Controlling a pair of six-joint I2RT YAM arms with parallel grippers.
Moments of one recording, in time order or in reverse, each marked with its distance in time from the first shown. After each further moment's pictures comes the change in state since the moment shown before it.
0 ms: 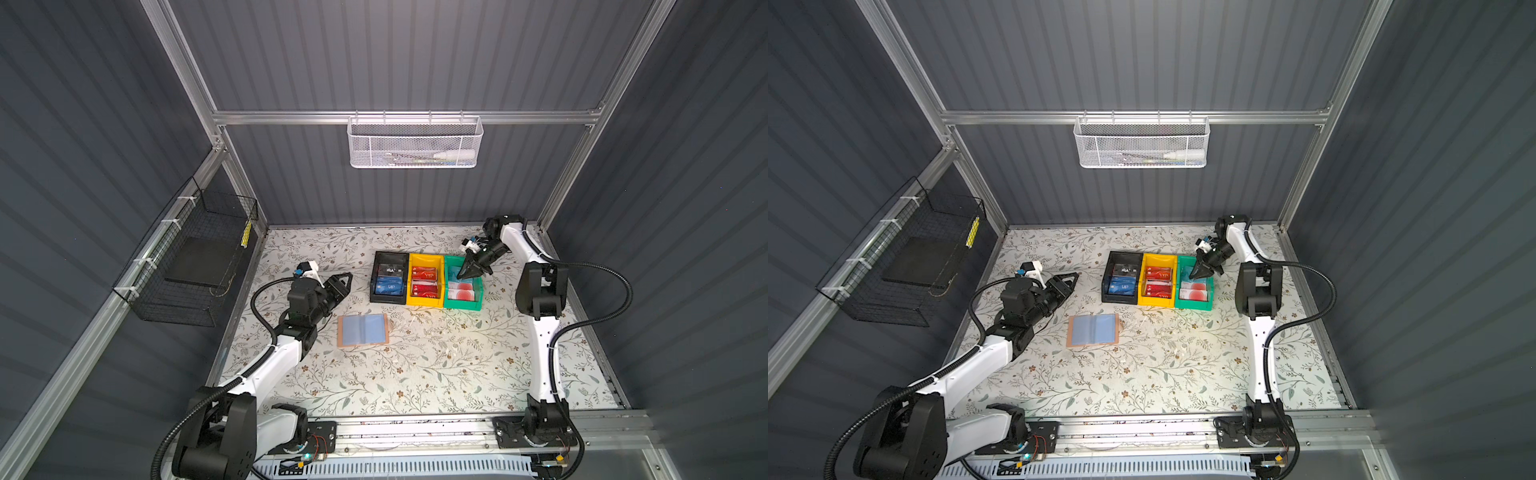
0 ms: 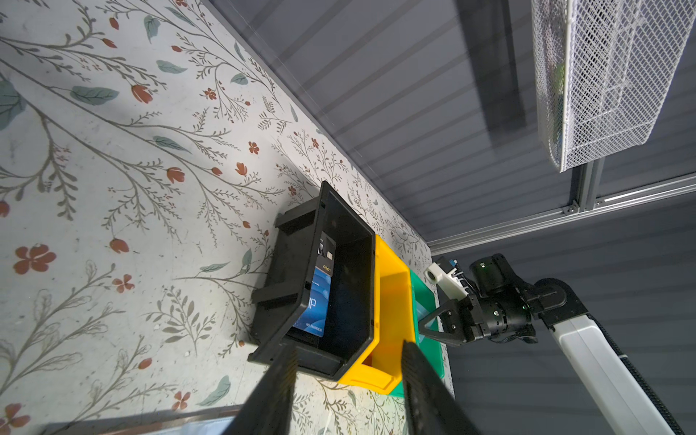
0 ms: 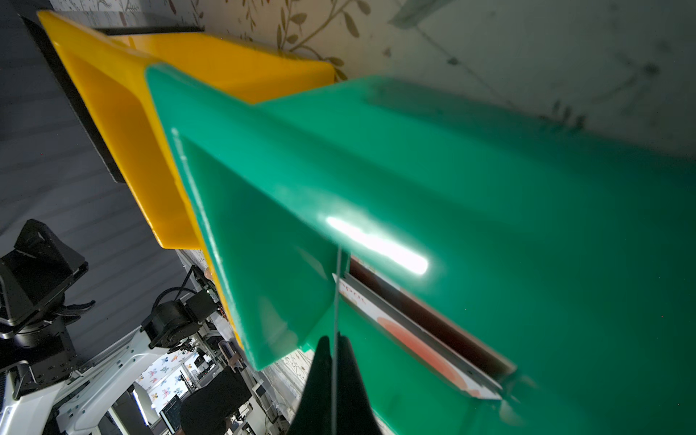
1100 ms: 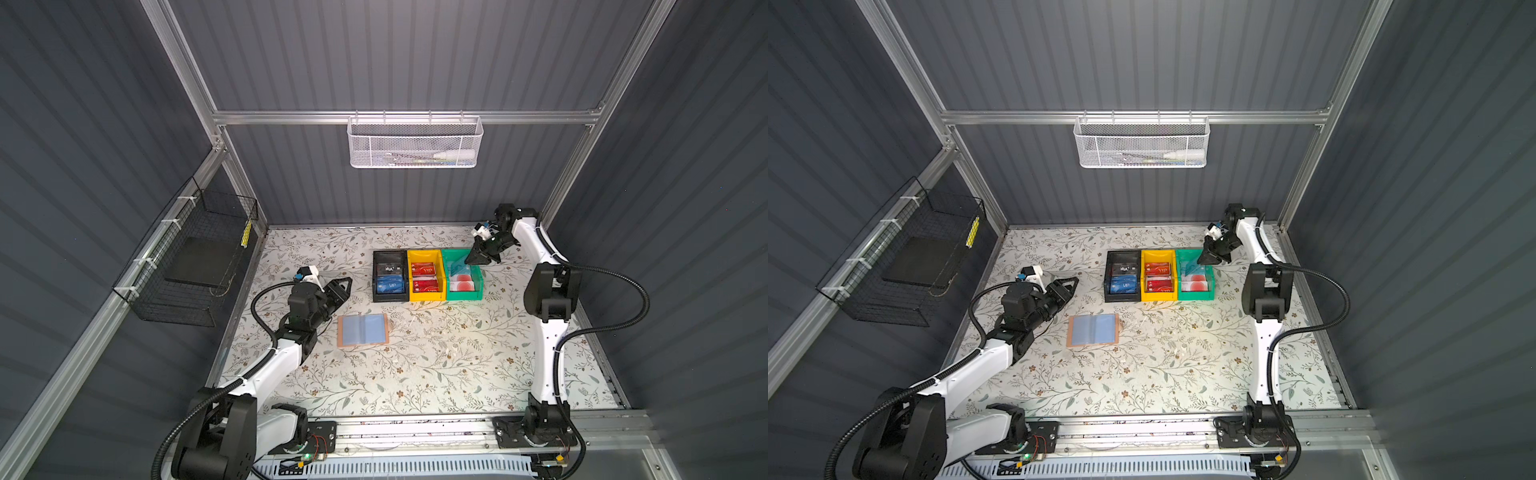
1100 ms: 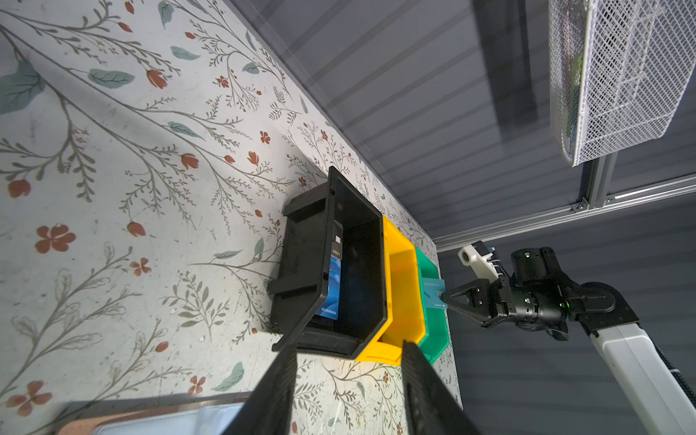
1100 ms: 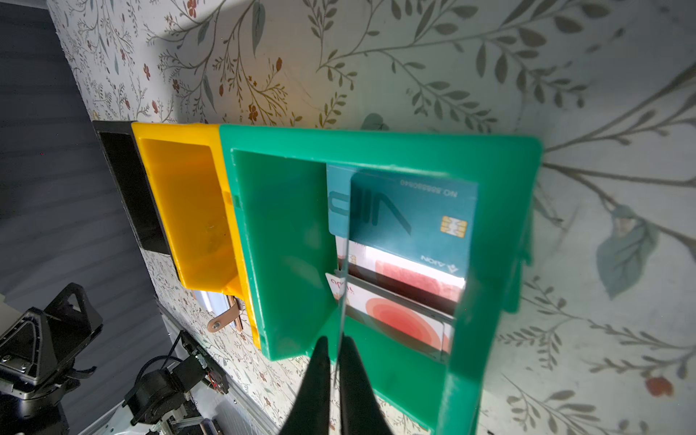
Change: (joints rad) left arm 0.000 -0.010 -0.046 0.017 -0.002 0.000; right arm -0.043 -0.089 -0.003 0.166 0.080 0.137
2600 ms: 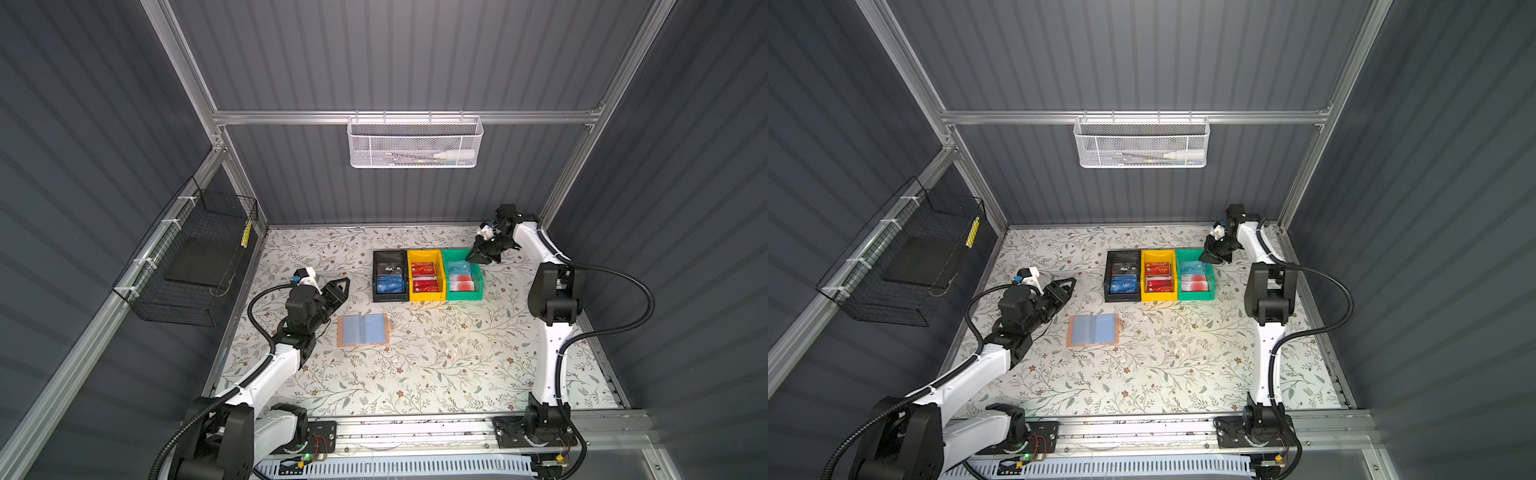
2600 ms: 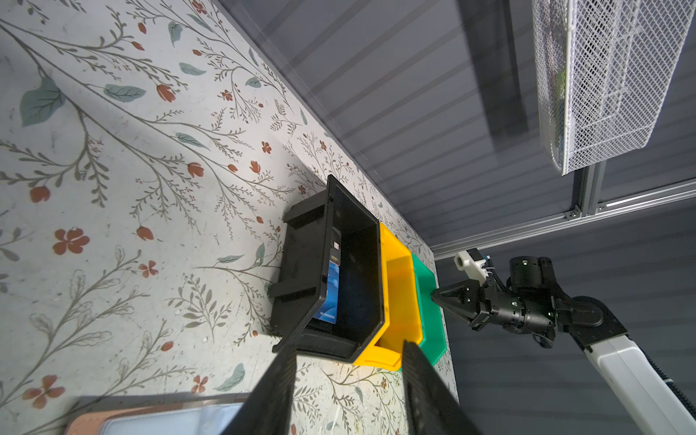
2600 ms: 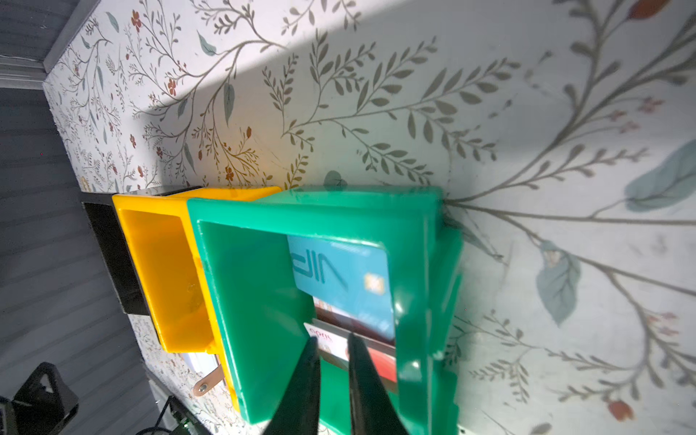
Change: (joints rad) left arm 0.000 -0.048 -0.028 0.007 -0.026 -0.007; right arm -0.001 -0.086 -0.172 0.243 0.097 0.150
